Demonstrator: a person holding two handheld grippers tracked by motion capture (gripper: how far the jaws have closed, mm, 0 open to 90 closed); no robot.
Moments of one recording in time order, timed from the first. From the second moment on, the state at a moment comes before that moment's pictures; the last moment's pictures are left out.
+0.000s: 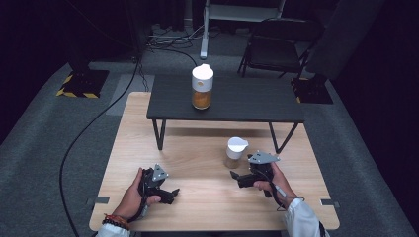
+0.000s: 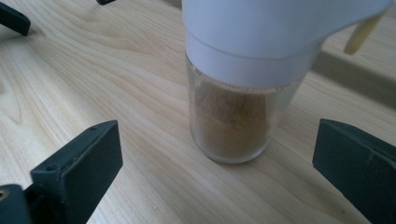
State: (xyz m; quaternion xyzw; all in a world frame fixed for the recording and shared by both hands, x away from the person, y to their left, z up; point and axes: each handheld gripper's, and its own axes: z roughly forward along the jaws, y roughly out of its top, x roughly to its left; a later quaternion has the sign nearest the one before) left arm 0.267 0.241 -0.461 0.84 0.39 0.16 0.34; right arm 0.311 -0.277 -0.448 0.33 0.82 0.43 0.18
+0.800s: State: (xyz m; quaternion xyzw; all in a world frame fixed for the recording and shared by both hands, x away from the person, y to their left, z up) left arm 0.267 0.242 -0.461 0.84 0.39 0.16 0.34; right arm 0.330 -0.251 -0.459 0.36 0.80 0.45 0.19
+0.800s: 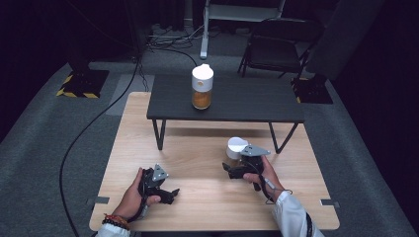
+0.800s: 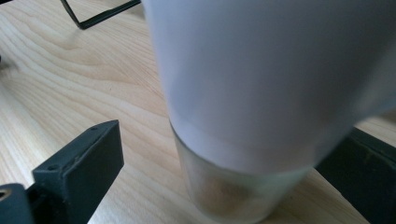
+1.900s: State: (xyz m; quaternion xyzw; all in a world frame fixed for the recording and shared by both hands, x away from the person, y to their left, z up) left arm 0.268 0.242 -0.461 0.85 0.38 0.16 0.34; right arm 0.309 -0.249 -0.459 0.38 0.75 0.49 0.23
